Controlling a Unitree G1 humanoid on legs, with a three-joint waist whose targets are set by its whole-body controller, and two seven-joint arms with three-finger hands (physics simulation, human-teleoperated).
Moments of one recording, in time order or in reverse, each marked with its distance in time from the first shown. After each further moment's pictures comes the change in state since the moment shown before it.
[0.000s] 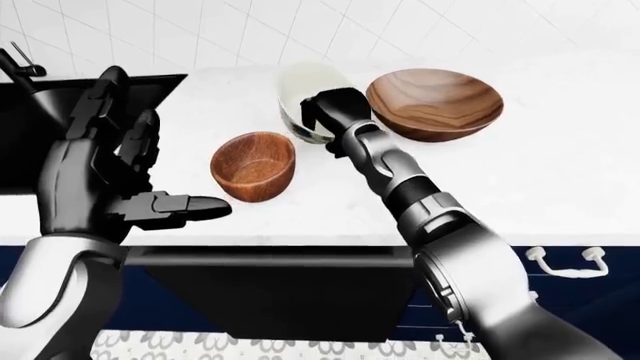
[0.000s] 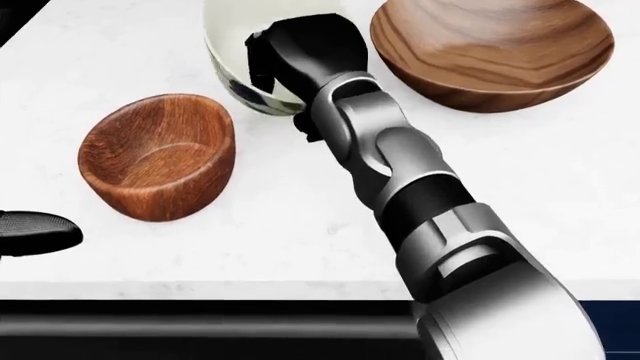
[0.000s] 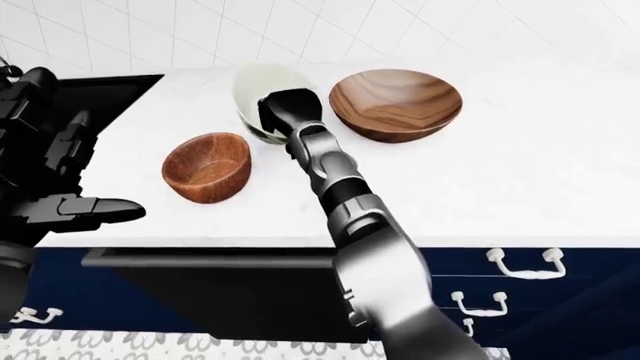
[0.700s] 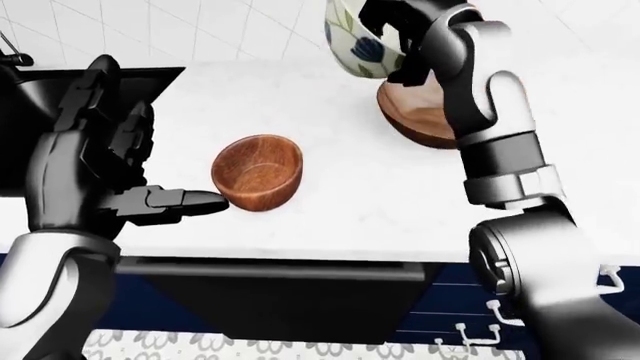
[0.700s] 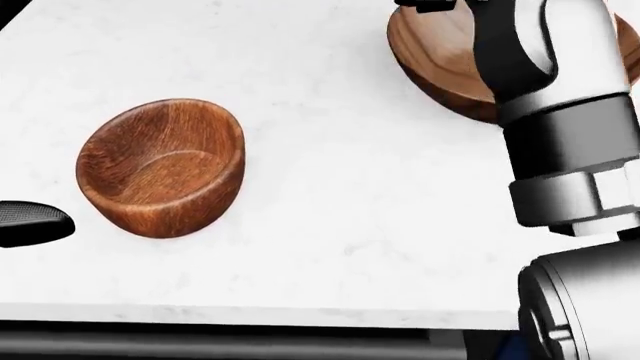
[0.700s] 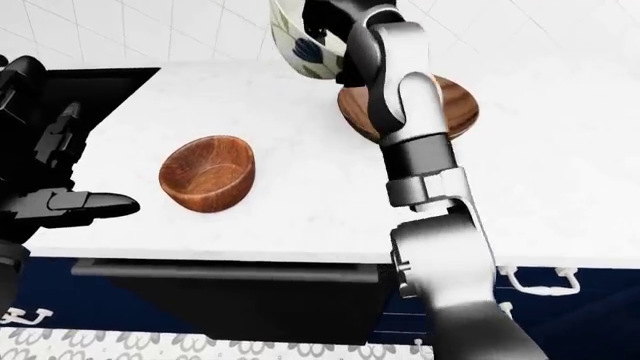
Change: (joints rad) left arm -0.032 0.026 0.017 -0.009 -0.049 0.022 0.041; right arm -0.014 -0.267 -0.090 -0.636 0.056 0.090 0.617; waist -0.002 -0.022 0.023
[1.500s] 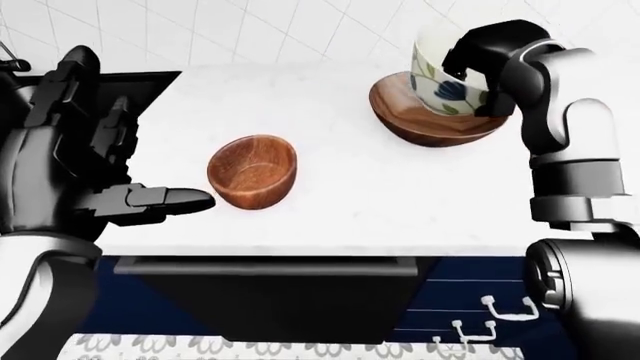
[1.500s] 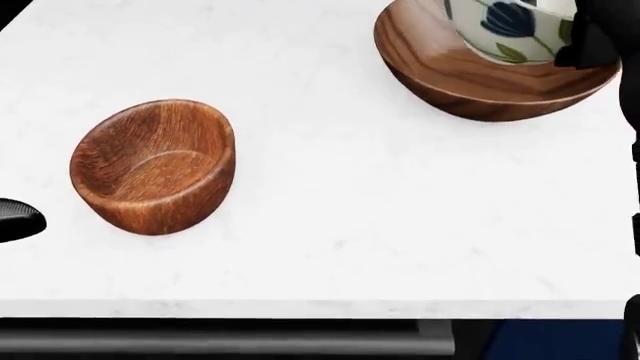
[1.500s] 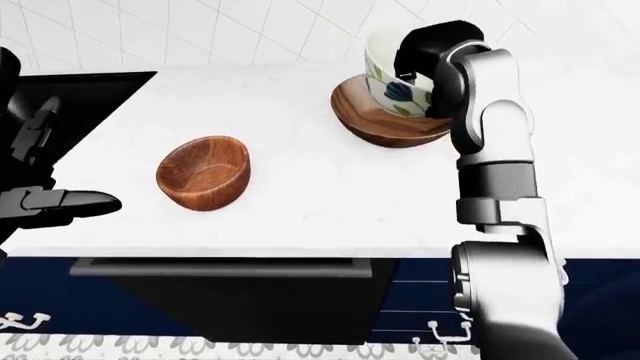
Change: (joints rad) left arm 0.012 0.076 0.053 0.001 -0.140 -0.016 0.082; right arm 0.182 -0.253 -0.076 -0.067 -0.155 -0.117 0.184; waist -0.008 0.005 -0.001
